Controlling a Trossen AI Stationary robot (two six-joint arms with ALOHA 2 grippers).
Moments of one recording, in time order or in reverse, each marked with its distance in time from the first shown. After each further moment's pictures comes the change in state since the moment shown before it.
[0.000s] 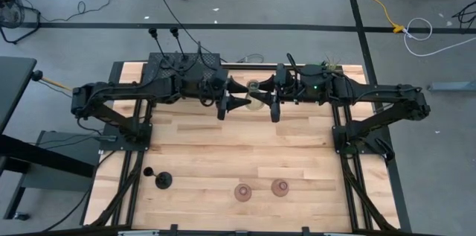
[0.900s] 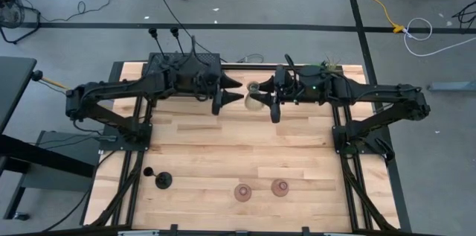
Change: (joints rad) left arm 0.058 -0.071 0.003 -0.148 -0.014 0.034; right arm 0.003 0.002 -0.003 -0.023 -0.007 -0.001
